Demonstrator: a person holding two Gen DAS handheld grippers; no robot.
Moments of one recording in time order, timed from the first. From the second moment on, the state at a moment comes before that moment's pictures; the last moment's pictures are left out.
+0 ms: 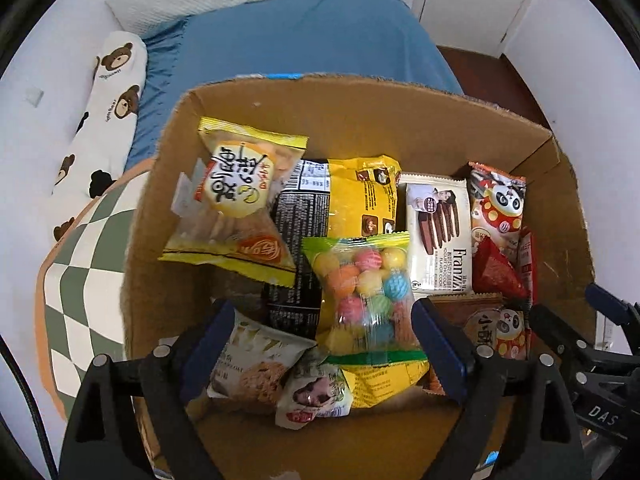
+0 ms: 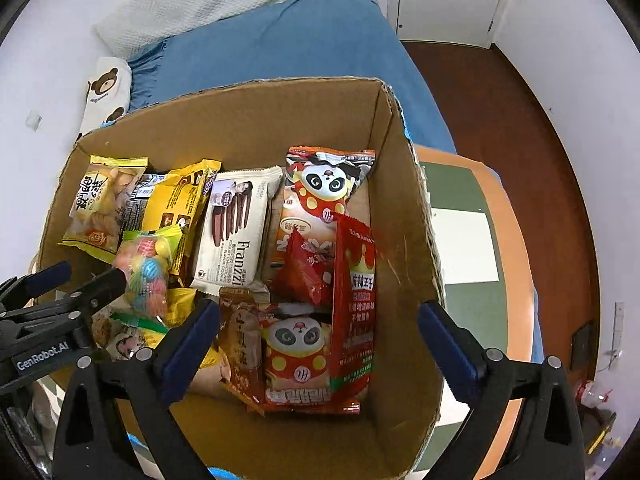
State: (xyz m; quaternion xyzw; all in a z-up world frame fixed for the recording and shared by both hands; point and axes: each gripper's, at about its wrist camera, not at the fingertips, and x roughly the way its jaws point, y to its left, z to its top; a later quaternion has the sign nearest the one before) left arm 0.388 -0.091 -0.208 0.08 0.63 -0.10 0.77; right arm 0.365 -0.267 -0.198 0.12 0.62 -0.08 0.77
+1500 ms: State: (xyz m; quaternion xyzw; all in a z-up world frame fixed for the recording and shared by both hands) left arm 0.120 -0.015 0.014 0.06 0.39 -0.10 0.91; right arm 0.094 -0.179 0.033 0.08 0.39 -0.08 0.92
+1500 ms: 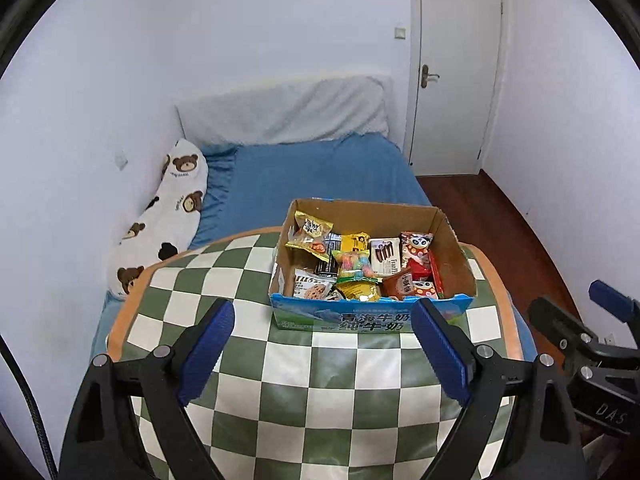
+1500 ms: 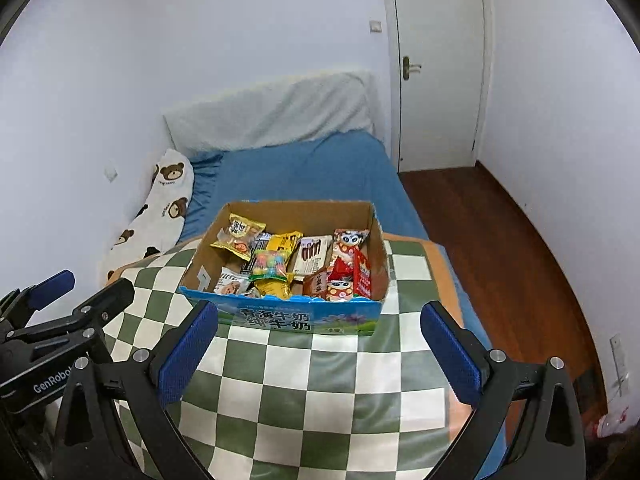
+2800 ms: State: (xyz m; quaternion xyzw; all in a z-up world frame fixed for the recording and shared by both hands) left arm 0.182 -0.032 -0.032 0.06 0.42 -0.07 0.90; right arm 0.143 -0.205 -0.010 0.09 0.40 -0.12 0.90
